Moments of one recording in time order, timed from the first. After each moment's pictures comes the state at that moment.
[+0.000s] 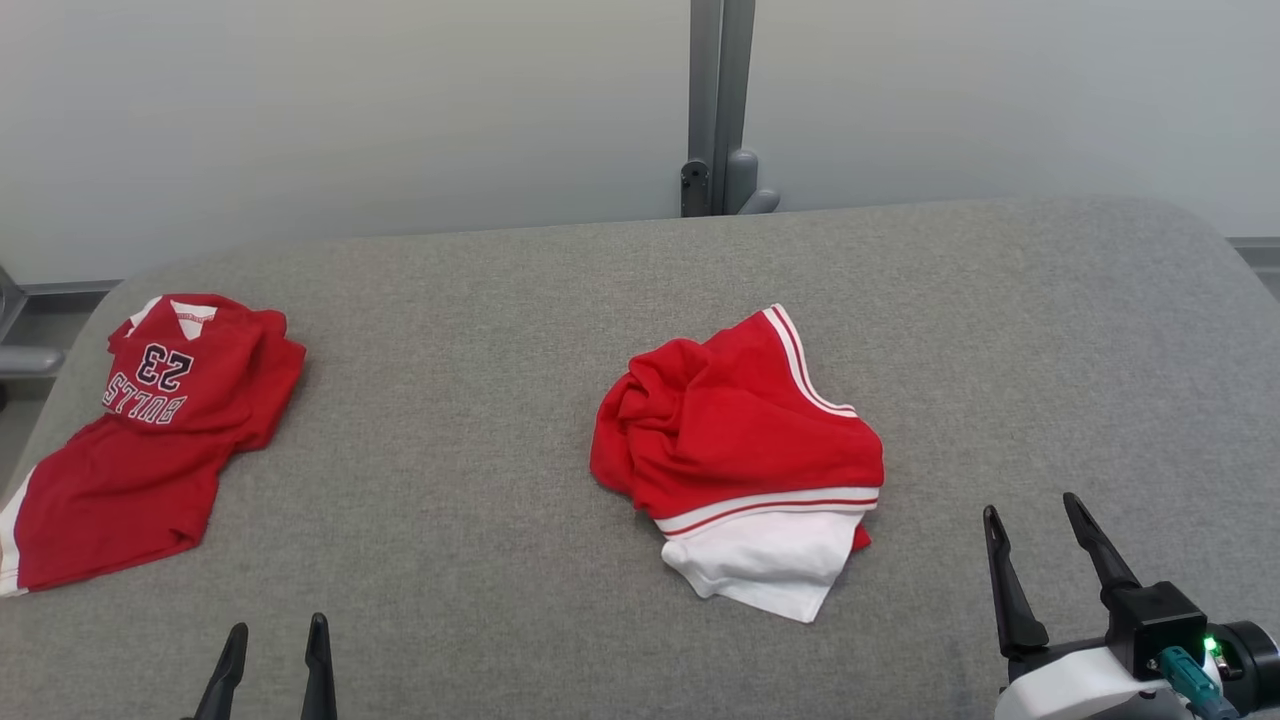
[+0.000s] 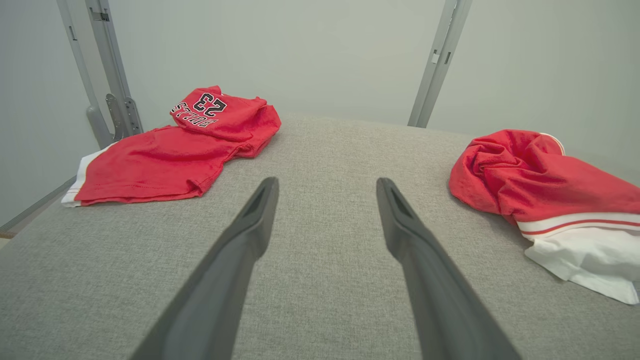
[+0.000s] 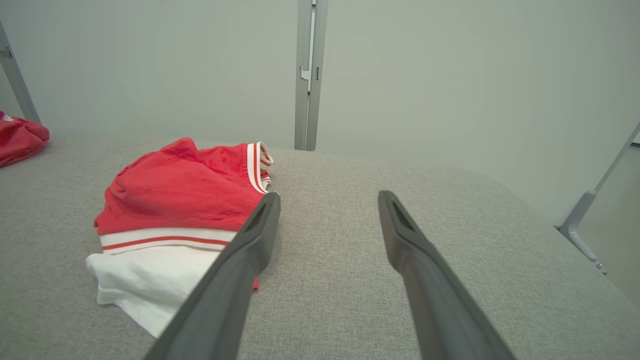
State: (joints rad) left arm 0.23 0.12 0.02 0.11 -0.30 -0.13 -0.26; right arm 0.10 -0.05 -0.05 0.12 -0.04 0.13 -0.26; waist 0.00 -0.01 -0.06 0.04
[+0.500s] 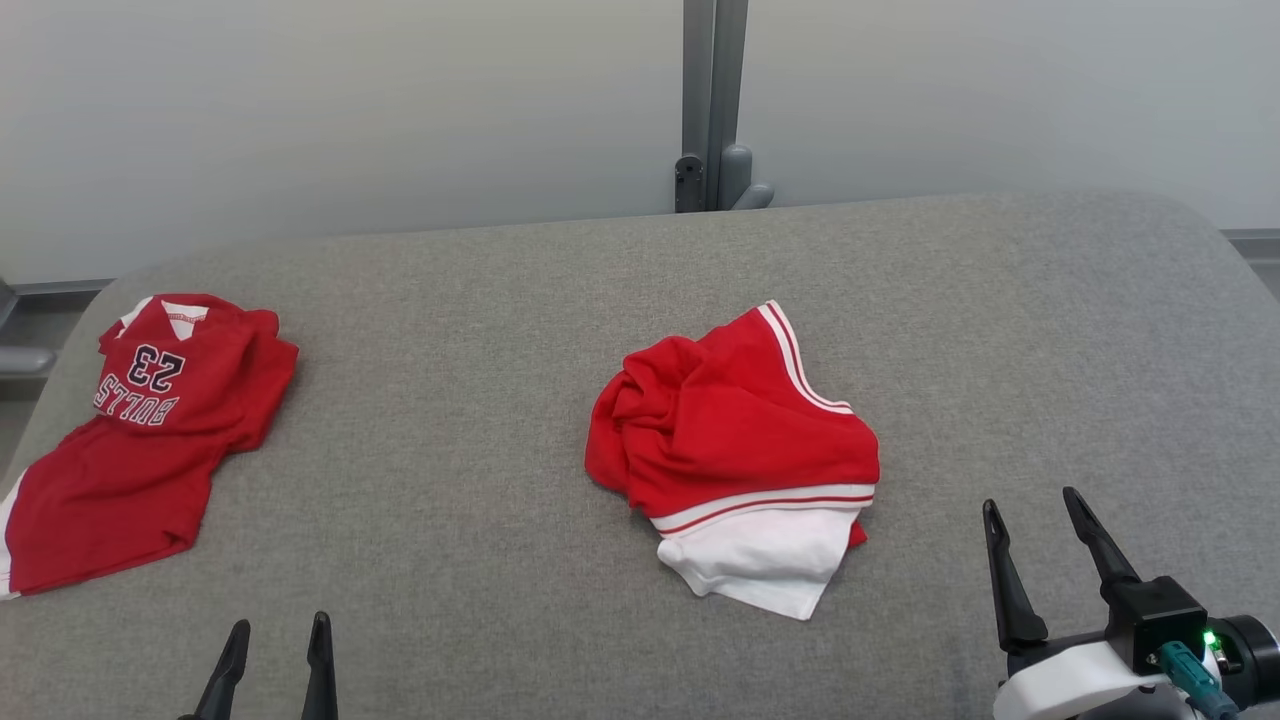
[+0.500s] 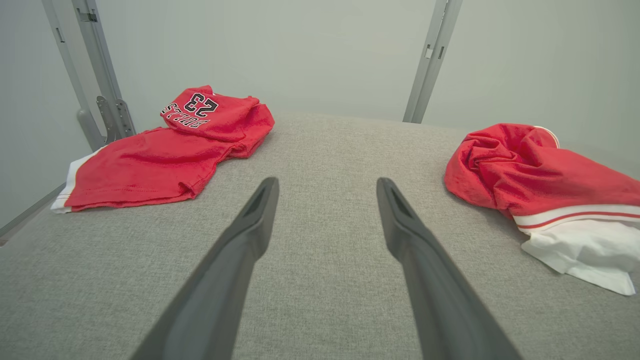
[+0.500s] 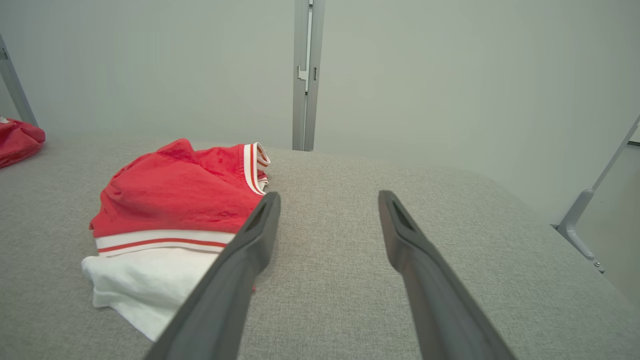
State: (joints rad) left arm 0.23 0.14 0.00 0.11 -0.30 -0.13 -0.26; right arm 0.09 -0.05 -0.05 0.12 -0.04 0.13 -0.26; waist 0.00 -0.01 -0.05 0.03
